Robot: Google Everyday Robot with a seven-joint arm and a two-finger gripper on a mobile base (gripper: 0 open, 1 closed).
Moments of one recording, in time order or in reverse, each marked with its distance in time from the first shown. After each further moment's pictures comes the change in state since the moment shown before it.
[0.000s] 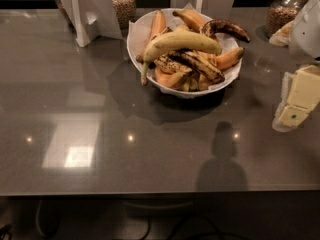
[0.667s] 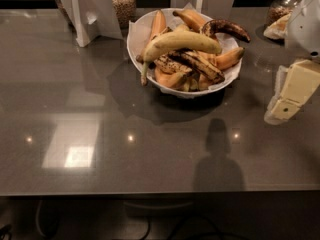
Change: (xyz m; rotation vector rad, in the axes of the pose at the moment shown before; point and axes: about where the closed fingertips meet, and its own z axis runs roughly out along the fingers) arm -0.015 -0.010 -0.001 0.030 -0.075 -0.018
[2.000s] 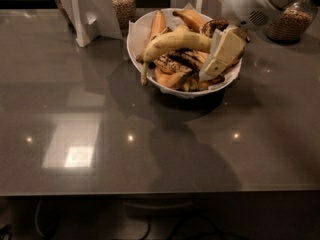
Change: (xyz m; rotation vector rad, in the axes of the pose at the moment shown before) arm -0.125 -0.072 0.024 0.131 -0.372 -0.200
